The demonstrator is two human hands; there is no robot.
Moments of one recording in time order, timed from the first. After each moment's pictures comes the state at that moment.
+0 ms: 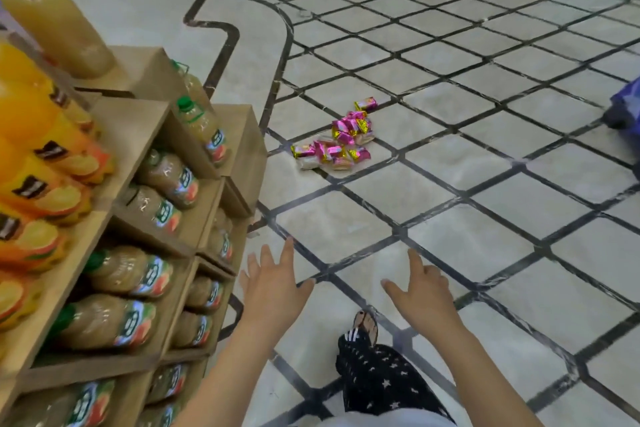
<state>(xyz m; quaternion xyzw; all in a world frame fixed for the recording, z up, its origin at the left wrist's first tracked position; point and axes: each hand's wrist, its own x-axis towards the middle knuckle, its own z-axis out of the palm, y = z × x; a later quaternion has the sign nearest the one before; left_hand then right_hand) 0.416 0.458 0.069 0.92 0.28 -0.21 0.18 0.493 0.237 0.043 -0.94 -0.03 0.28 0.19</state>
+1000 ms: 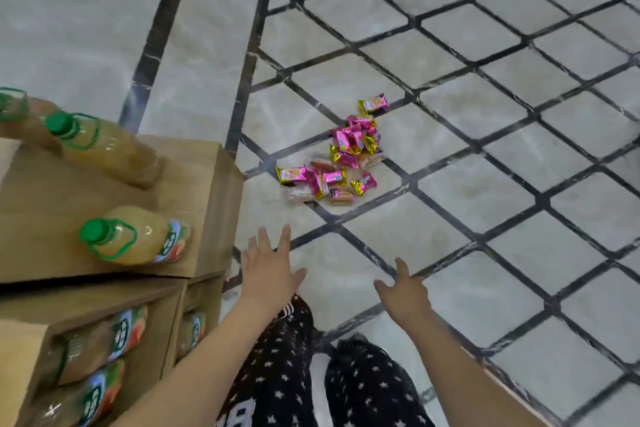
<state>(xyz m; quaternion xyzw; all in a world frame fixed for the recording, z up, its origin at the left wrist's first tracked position) 0.888 0.727 -0.071 0.91 0.20 -0.32 0.18 0.939 0.492 -0.082 -0.89 0.11 0.41 0.15</state>
